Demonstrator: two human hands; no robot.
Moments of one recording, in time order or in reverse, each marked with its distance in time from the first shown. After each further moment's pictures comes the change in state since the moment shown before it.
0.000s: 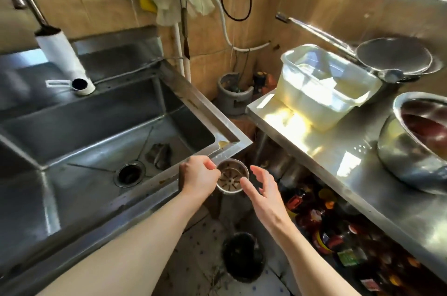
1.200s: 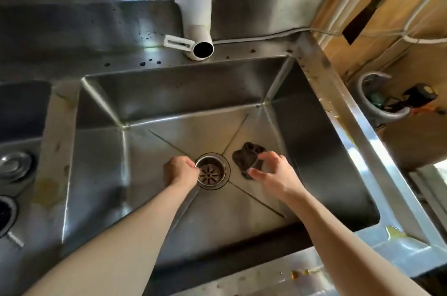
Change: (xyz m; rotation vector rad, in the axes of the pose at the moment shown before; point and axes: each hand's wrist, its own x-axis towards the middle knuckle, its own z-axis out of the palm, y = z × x) left_hand 0.218 -0.274 -0.121 -0.165 0.209 -0.748; right_hand 0.205 -0.111 0.263 -0.508 -0.480 -0.009
